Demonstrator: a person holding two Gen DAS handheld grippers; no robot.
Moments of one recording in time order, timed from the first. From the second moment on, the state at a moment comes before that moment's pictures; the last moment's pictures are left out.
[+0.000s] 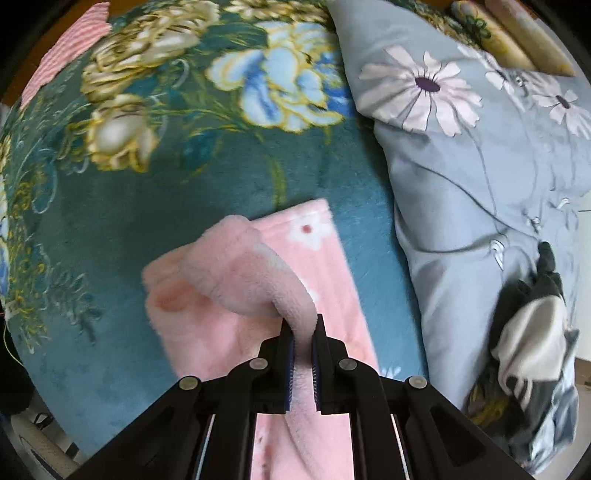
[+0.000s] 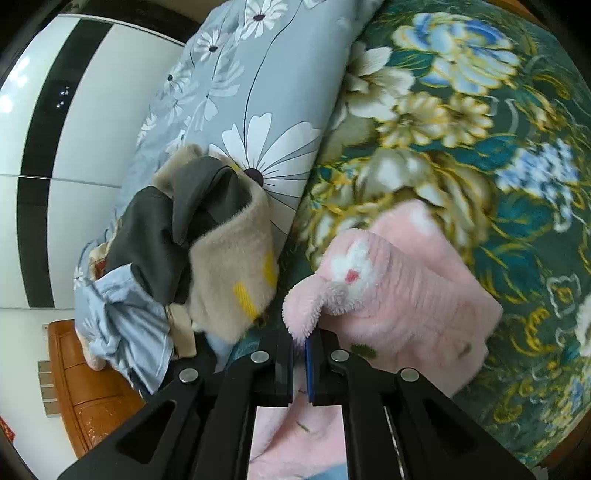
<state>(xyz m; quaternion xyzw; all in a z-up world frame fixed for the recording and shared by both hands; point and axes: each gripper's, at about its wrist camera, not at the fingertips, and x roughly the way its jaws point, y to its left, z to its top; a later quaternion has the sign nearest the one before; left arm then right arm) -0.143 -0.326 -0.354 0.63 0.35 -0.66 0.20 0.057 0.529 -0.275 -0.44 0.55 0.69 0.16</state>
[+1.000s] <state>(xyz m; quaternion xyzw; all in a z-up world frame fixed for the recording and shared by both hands) -0.065 -0.382 -0.377 0.59 0.35 -0.71 0.18 0.023 0.510 -0.294 -0.46 0.47 0.74 0.16</state>
